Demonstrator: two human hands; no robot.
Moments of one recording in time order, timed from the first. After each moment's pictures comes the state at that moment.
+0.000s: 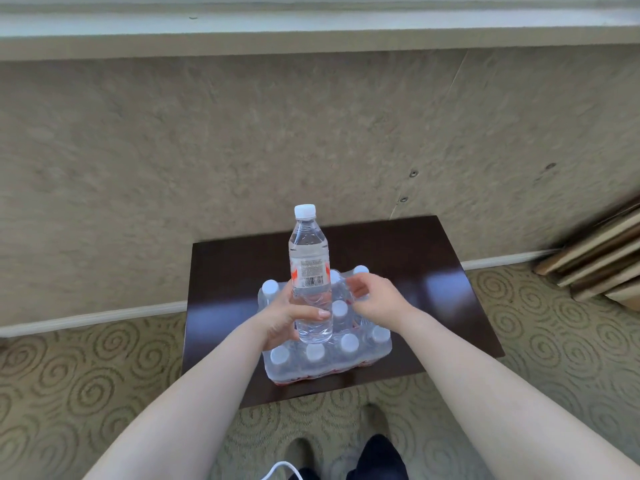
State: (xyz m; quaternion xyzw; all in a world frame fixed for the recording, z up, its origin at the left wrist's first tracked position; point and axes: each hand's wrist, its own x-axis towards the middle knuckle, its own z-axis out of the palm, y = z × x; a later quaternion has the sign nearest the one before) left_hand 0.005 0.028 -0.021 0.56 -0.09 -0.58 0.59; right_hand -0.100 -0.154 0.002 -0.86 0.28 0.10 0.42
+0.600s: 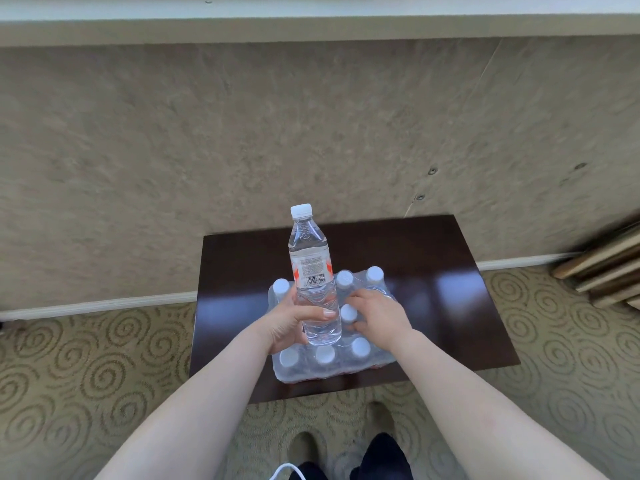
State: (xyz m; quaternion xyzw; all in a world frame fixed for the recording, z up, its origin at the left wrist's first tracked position) left_hand 0.010 0.035 -0.035 0.52 -0.06 -0.58 0.62; right_hand -0.098 -0.138 -0.032 -0.96 0.14 0.15 0.17
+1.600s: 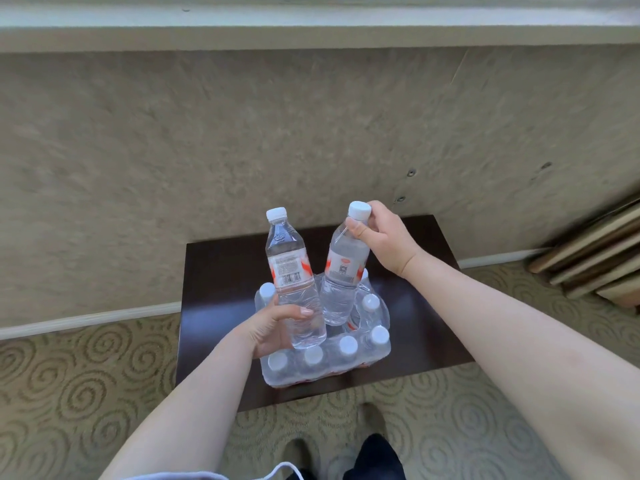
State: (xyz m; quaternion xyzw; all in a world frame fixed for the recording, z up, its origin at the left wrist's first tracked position) left_hand 0.016 0.042 -0.048 0.46 -0.03 -0.63 0.63; right_hand -0.049 -0.186 0.072 -0.83 0.21 -0.08 0.52
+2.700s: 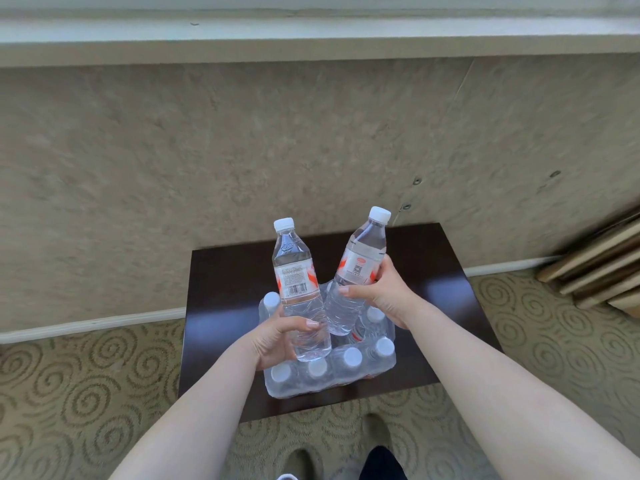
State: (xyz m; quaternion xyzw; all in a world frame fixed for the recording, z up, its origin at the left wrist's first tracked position) left_hand 0.012 0.041 -0.039 0.48 -0.04 -0.62 0.62; right_hand -0.076 -0.171 0.002 -0.64 0.32 -0.01 0.70
